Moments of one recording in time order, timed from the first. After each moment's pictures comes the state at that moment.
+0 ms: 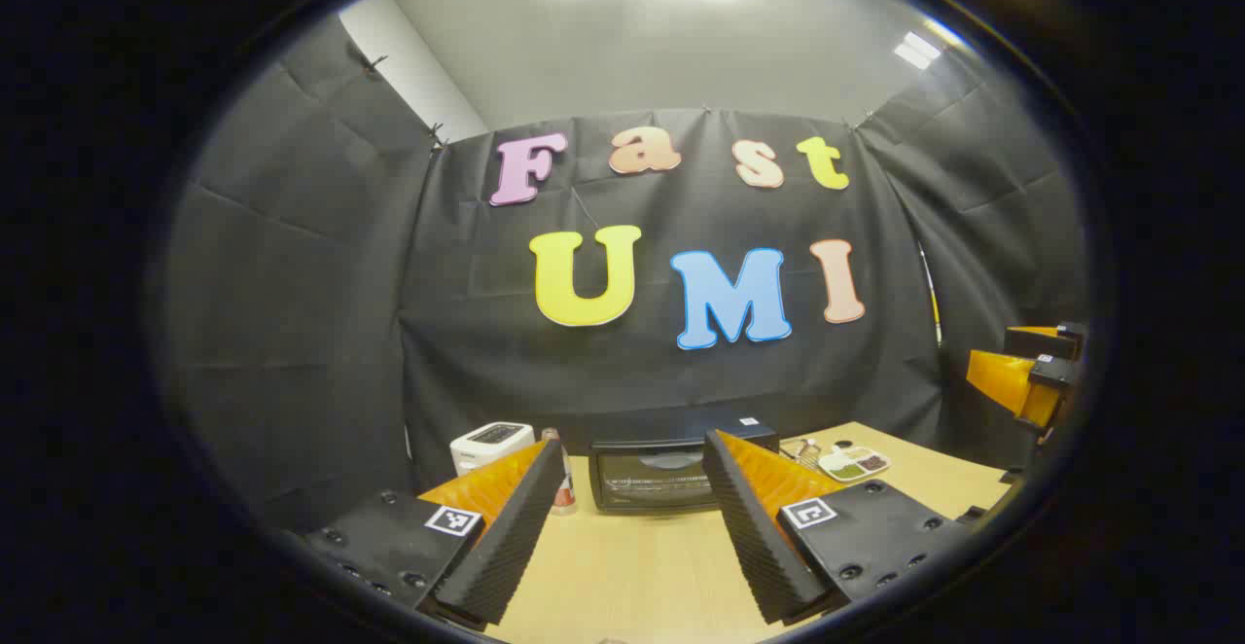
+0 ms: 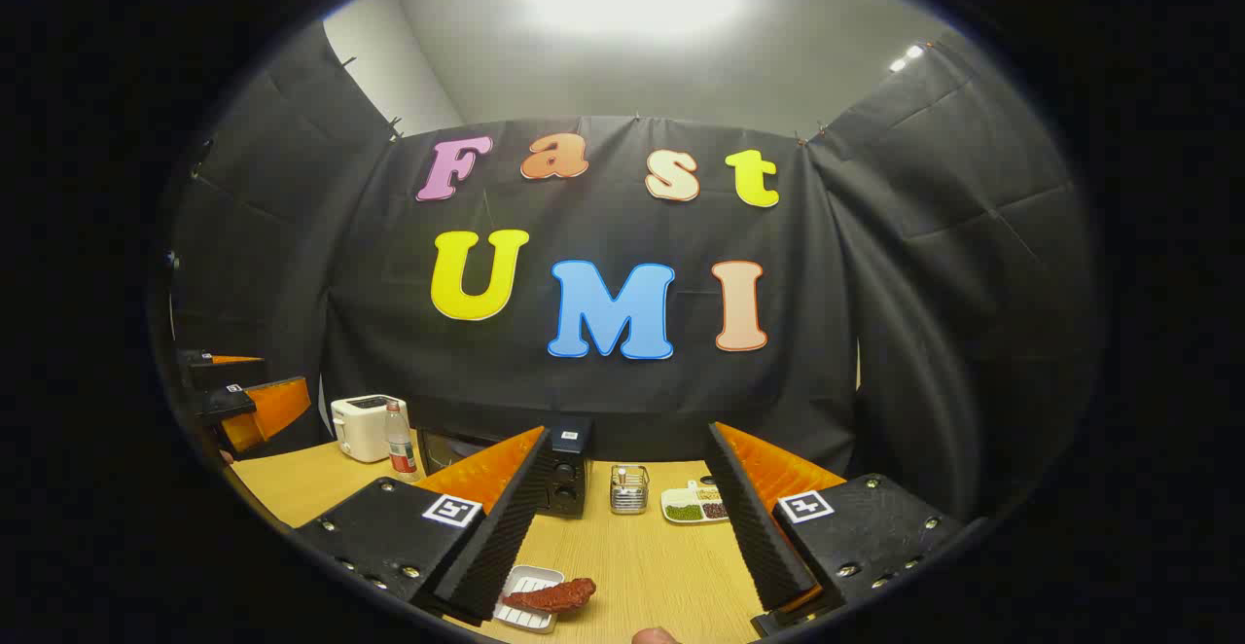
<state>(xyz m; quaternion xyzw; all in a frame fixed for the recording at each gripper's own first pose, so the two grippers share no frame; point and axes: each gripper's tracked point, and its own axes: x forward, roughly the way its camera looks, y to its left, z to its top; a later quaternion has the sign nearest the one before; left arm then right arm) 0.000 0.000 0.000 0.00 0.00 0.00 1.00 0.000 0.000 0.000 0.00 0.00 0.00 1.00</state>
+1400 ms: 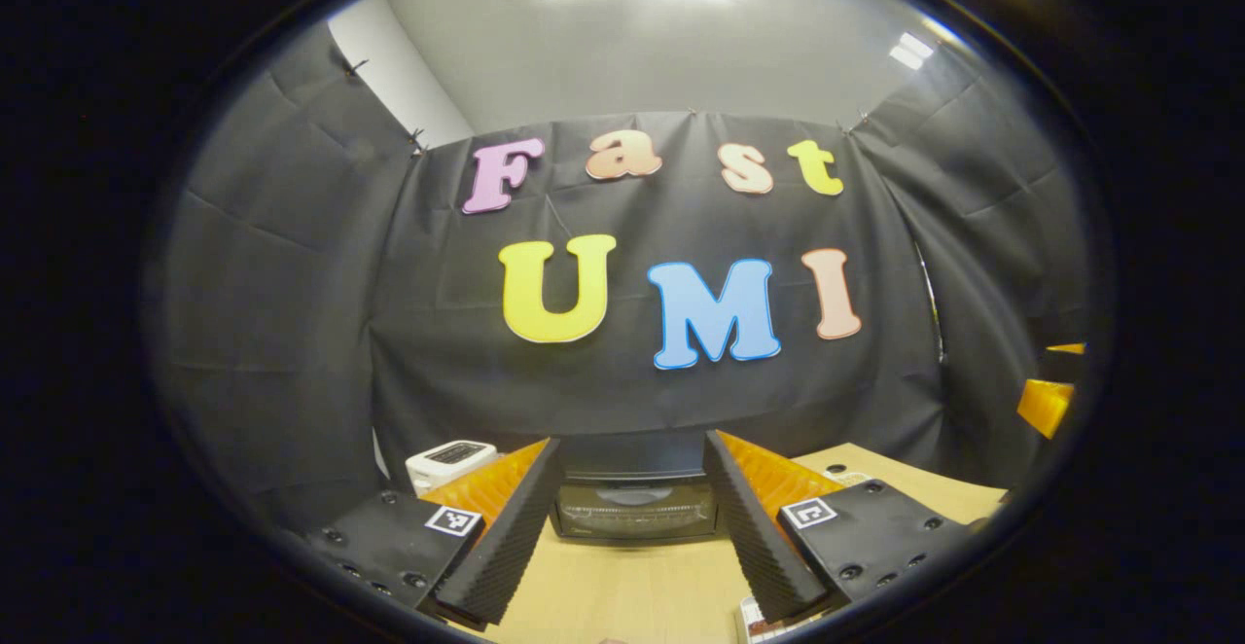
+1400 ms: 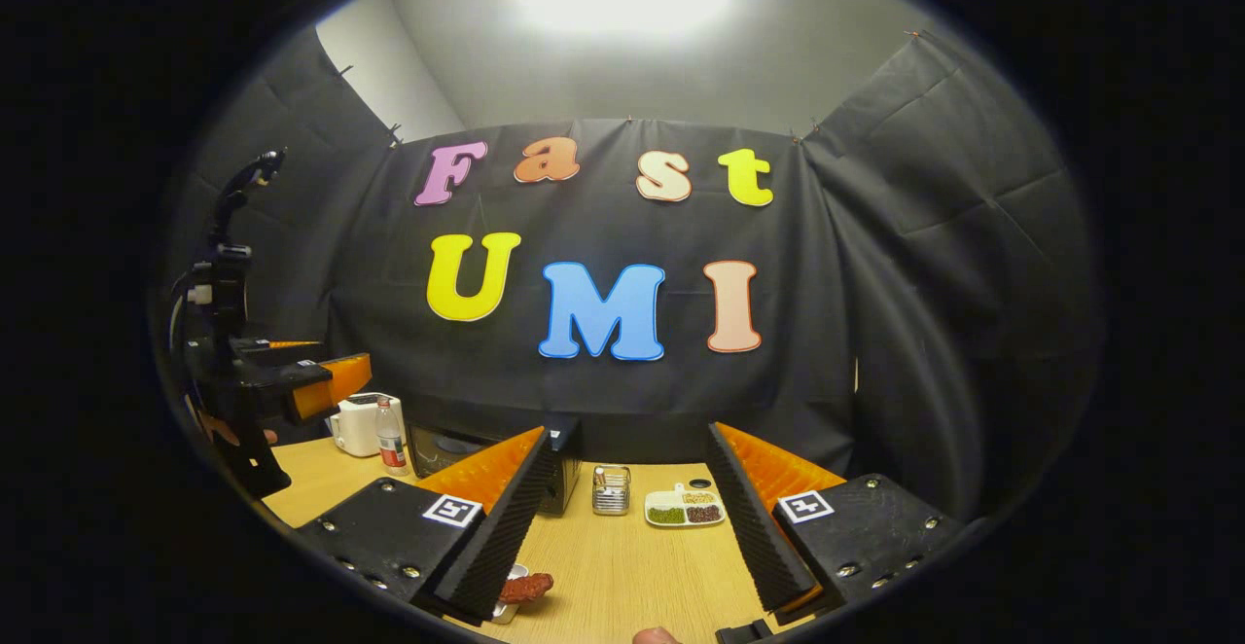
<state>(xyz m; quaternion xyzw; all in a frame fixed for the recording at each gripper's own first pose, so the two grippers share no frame) 0.097 -0.065 0.010 0.00 -0.02 -0.01 1.00 0.010 -0.048 -0.011 0.00 -0.01 0.01 1.00</state>
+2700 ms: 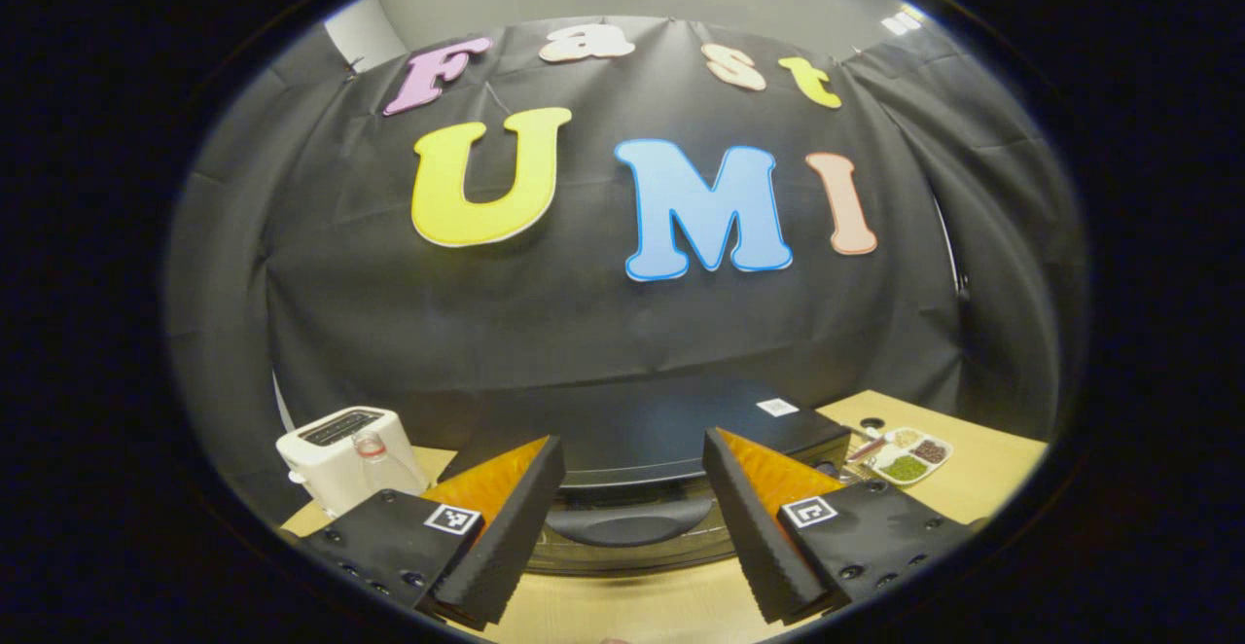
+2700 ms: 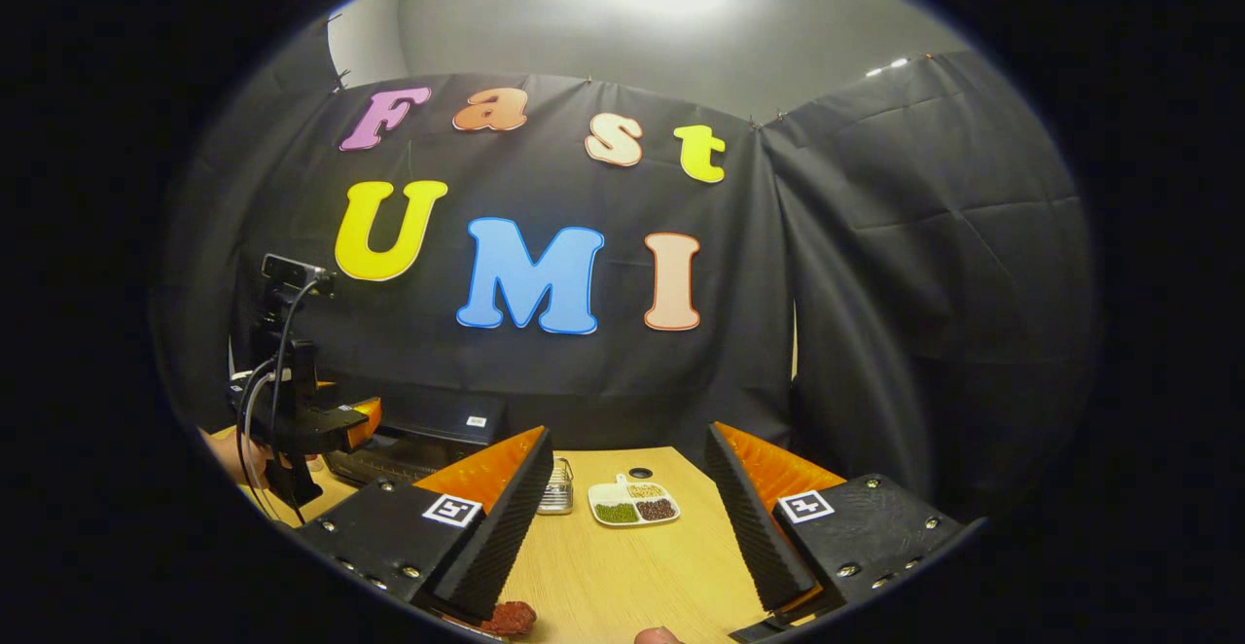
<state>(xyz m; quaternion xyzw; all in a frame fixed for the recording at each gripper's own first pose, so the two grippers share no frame) 0.340 -0.076 -0.151 0.01 0.08 -0.09 0.99 0.080 -0.042 -0.039 -0.03 0.04 -0.13 0.99</state>
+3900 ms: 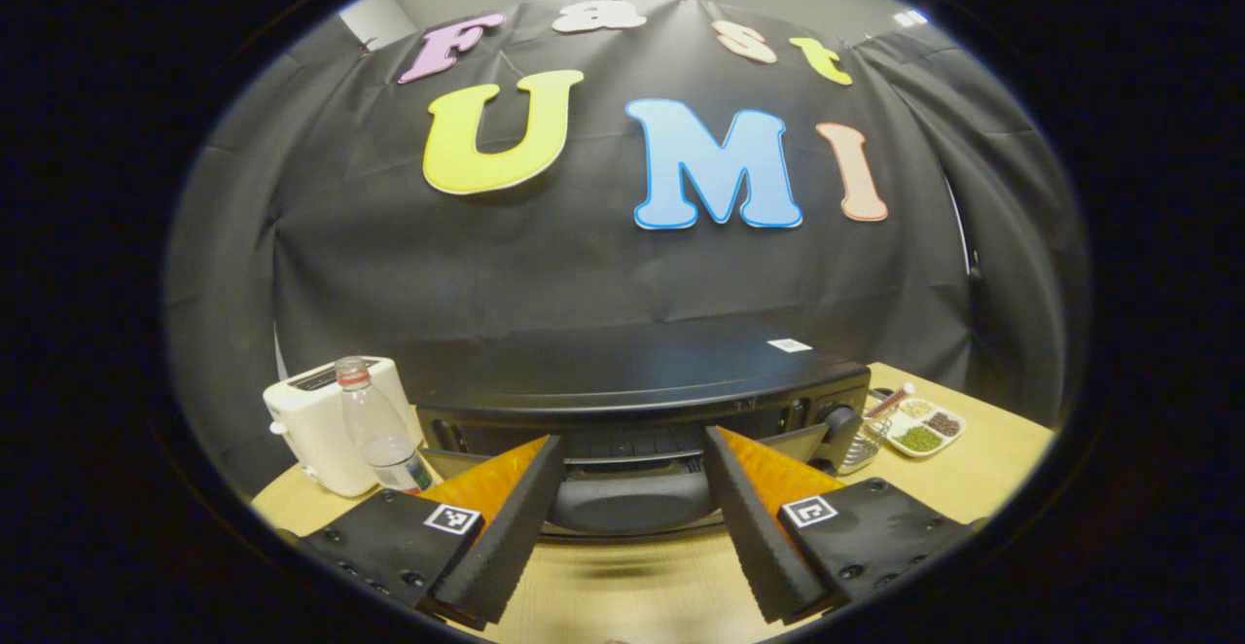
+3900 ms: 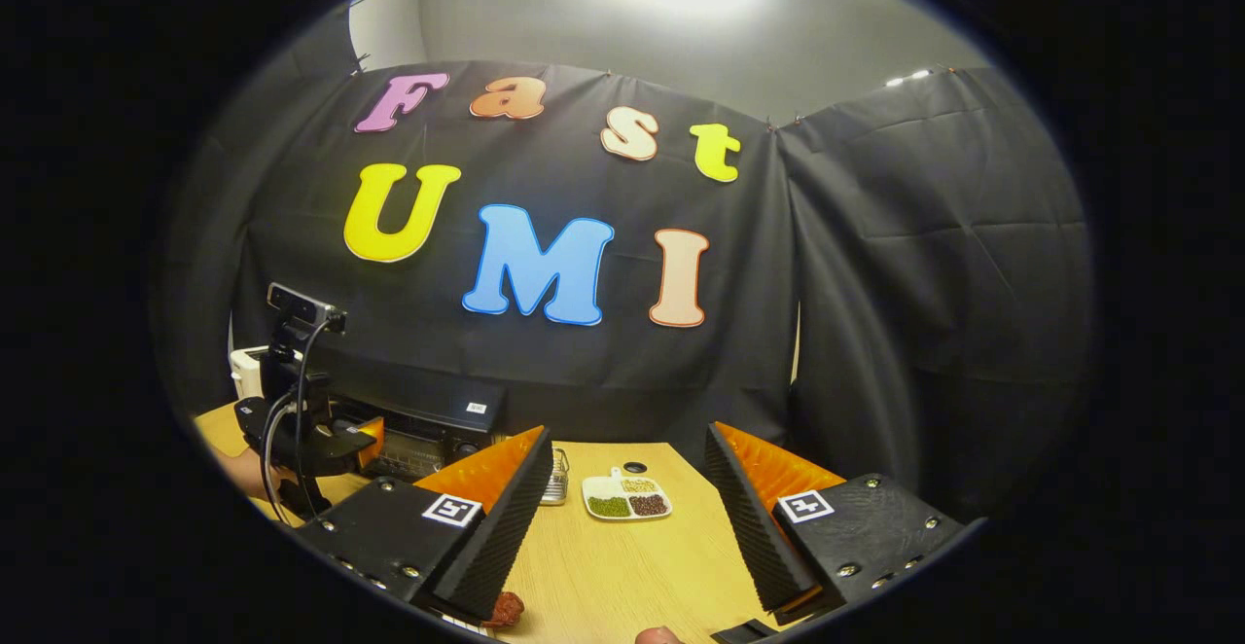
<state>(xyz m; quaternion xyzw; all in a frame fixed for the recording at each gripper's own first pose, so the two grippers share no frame) 0.315 -0.077 -0.207 0.00 0.12 -0.07 0.99 0.076 -0.037 -0.038 -0.06 0.05 -0.12 0.99</state>
